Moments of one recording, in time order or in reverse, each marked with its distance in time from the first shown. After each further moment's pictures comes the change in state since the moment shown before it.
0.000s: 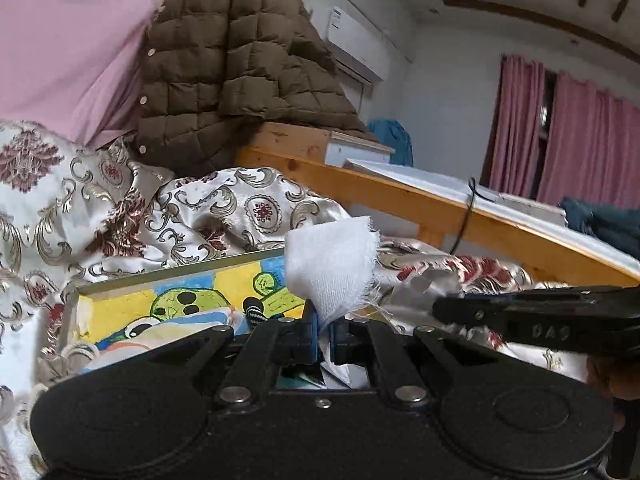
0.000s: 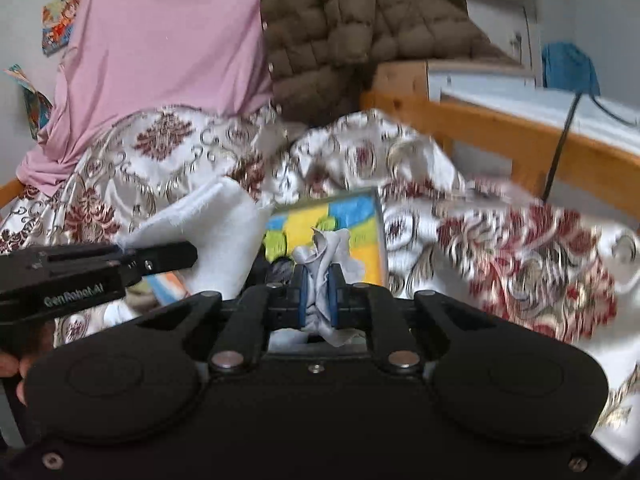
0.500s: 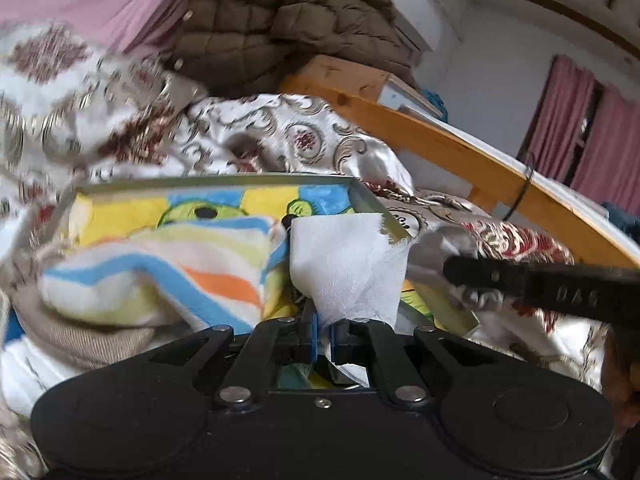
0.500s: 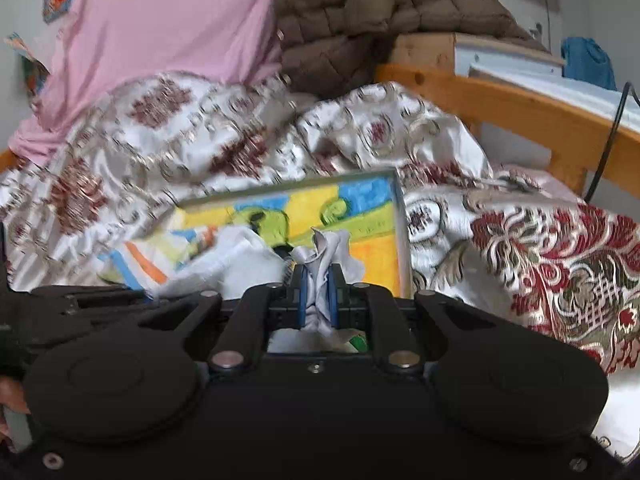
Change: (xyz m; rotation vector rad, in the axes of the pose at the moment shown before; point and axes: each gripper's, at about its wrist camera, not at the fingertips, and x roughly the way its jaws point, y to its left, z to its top) left arm 0.054 0.044 -0.044 -0.187 0.126 0.028; right arm 0.063 0.014 0.002 -0.047 0.108 -0.015
